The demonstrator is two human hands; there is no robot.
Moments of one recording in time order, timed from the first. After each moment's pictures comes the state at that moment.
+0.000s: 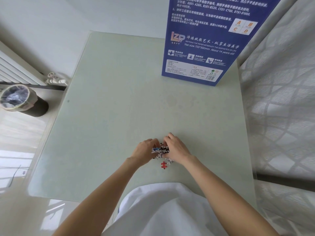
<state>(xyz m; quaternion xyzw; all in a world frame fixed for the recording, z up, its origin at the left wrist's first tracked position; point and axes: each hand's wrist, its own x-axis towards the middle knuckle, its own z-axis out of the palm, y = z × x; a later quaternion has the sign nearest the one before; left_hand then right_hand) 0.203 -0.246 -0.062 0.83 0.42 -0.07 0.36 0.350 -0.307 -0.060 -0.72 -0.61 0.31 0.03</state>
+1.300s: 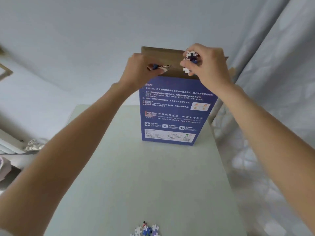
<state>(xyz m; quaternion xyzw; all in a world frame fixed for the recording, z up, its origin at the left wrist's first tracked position) 0.397 0.011 0.263 0.90 0.24 0.33 0.15 0.568 -0.113 0.283 -0.66 -0.62 -0.05 0.42</state>
